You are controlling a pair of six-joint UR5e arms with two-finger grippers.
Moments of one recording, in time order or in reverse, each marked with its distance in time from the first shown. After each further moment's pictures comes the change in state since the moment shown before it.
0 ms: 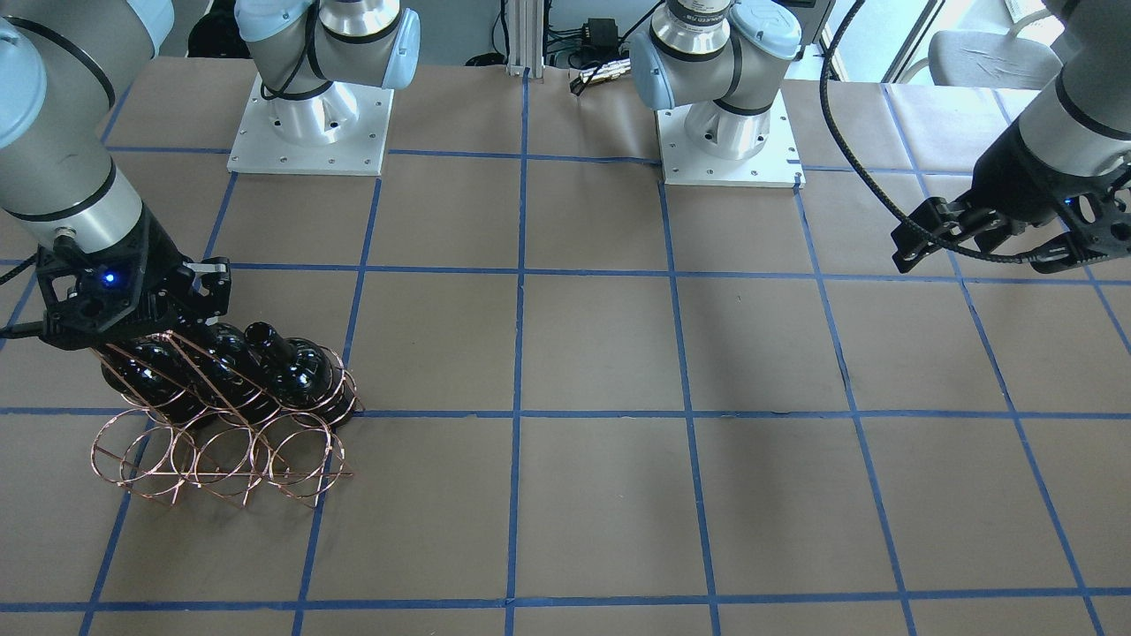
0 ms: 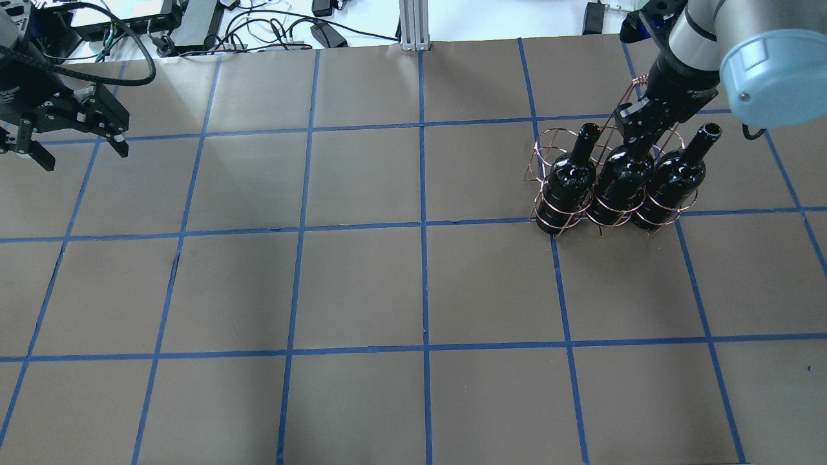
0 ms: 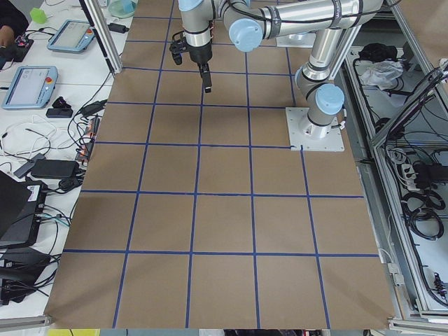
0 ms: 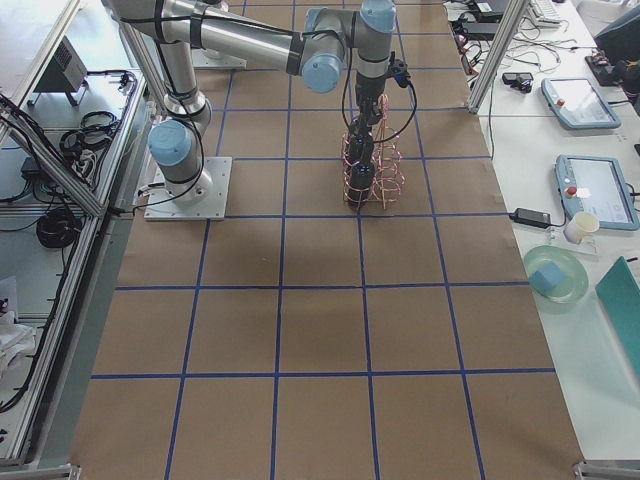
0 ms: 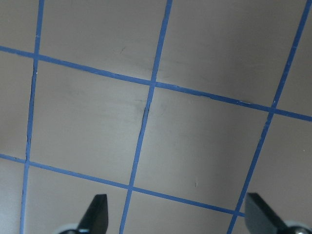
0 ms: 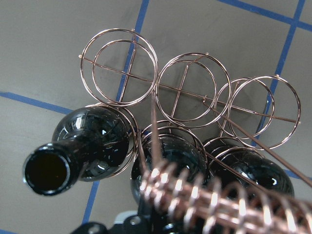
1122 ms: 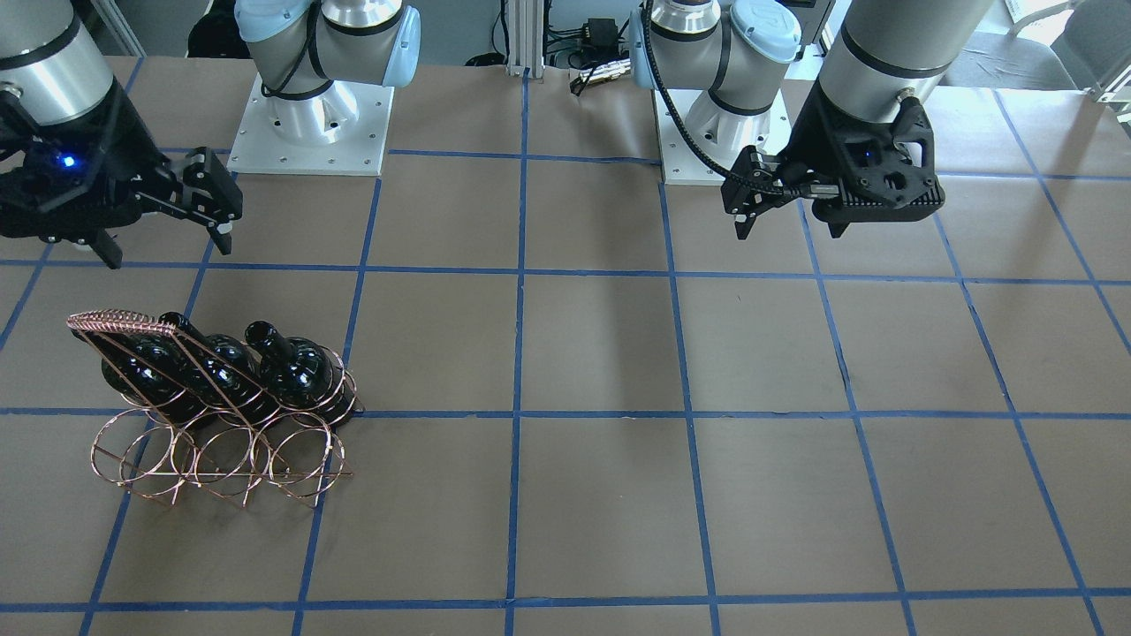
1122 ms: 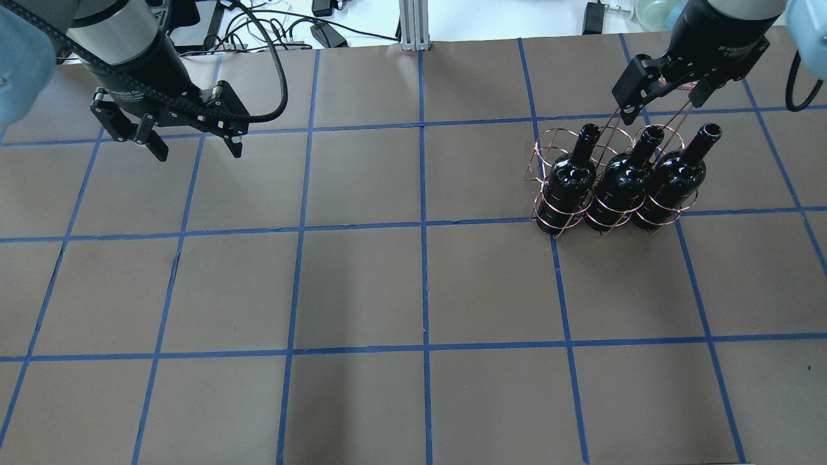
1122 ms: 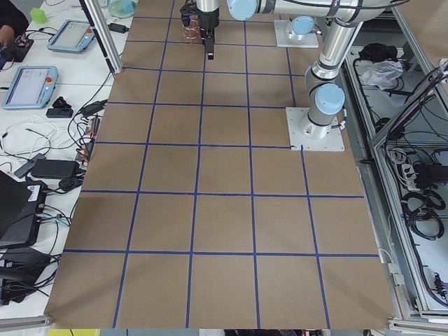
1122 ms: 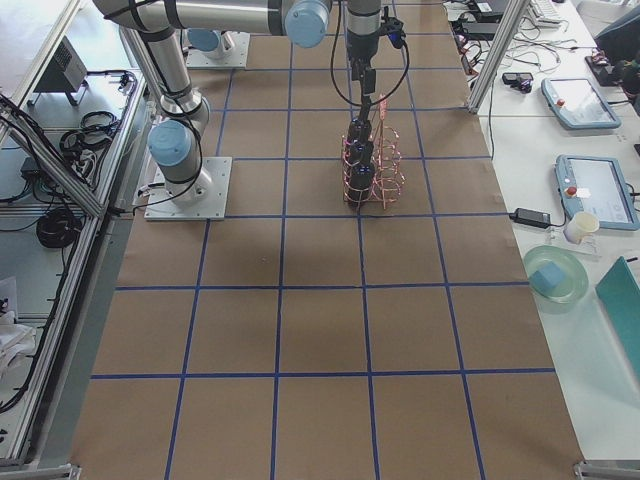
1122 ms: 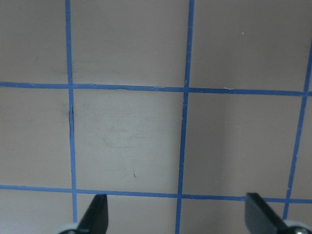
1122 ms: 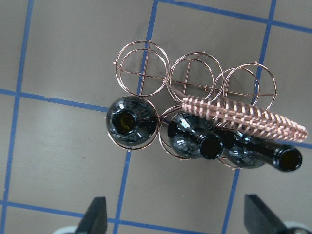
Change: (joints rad) left arm -0.298 0.042 -0.004 0.010 -0.052 -0.088; right arm 0.053 -0.114 -0.144 0.232 0.010 0.181
